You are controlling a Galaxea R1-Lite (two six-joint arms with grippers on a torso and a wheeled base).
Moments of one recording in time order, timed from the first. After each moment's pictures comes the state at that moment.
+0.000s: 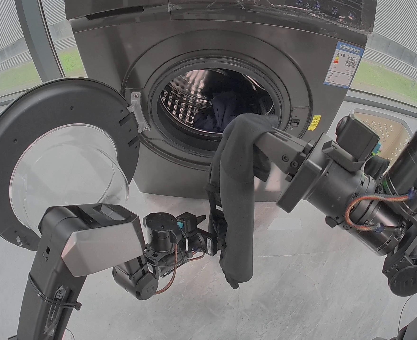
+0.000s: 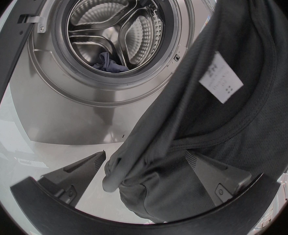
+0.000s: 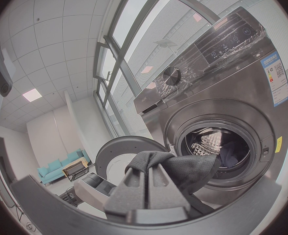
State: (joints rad) left arm -0.57 2.52 -0.92 -1.47 -0.17 -0.16; right arm 0.84 1.66 -0.68 -1.35 0.08 0.17
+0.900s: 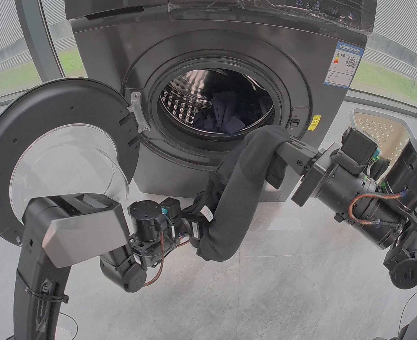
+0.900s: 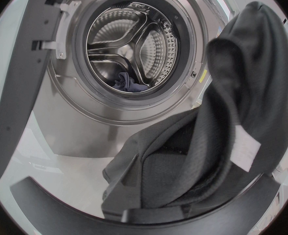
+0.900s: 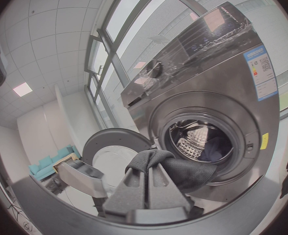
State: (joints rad) left arm -0.52 2.46 -0.90 -1.49 -0.05 -0.13; right arm 0.73 1.67 -0.61 -1.37 0.07 0.17
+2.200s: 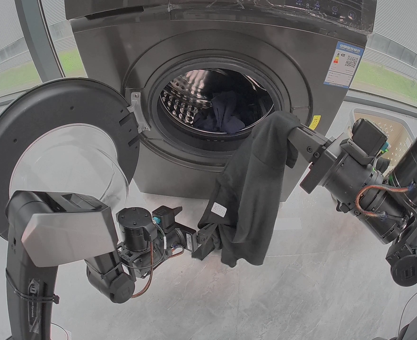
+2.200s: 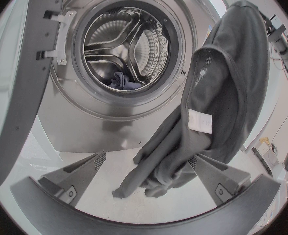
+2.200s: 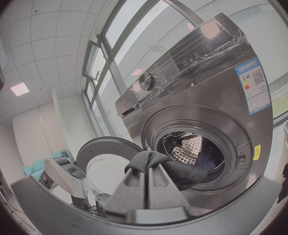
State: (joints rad) left arm -0.53 2.35 -0.69 -1.54 -0.07 -0.09; right arm 0.71 1.66 -0.61 -1.44 0.07 0.17
